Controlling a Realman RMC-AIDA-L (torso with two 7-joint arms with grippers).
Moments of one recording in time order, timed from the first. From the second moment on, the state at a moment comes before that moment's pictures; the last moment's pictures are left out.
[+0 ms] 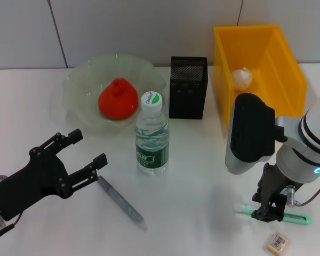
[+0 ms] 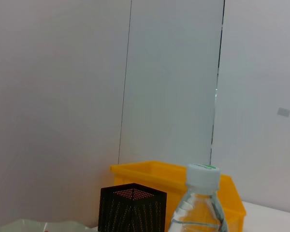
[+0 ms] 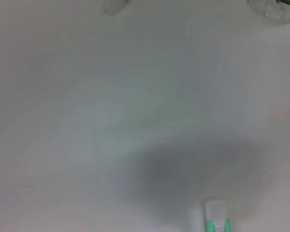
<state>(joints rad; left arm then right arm) -0.25 -2.07 1.01 0.44 1.30 1.49 -0.84 0.66 2.08 1.48 1.31 0.45 -1.62 2.30</state>
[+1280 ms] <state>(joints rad) -0.25 -2.07 1.01 0.45 1.30 1.49 -0.84 0.67 2.08 1.48 1.24 0.45 -1.56 2.30</state>
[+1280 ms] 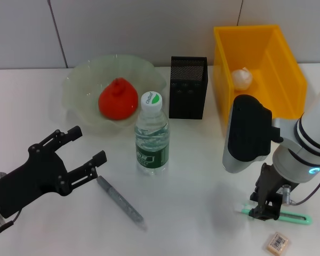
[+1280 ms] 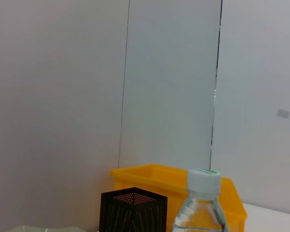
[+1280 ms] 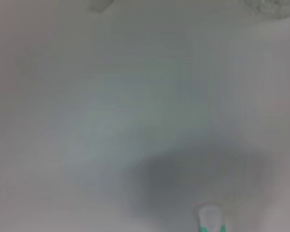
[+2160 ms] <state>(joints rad) -0.25 -2.07 1.00 0.45 1.30 1.49 -0.84 0.68 2.08 1.48 1.23 0.45 -1.56 2.32</state>
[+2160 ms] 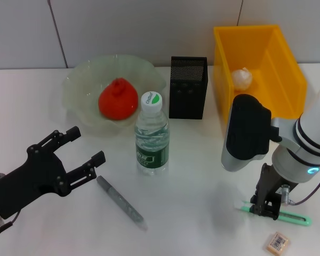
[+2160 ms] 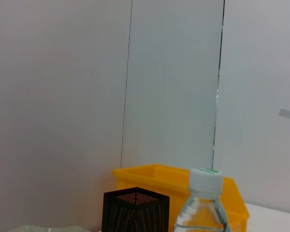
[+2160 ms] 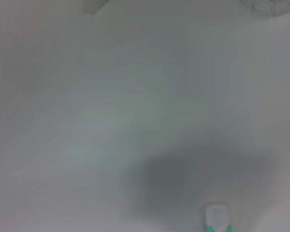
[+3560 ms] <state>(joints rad) -0.24 -2.07 1.00 0.45 1.30 1.50 -0.83 0.68 2.08 1.58 1.31 0.44 -1.54 2.33</state>
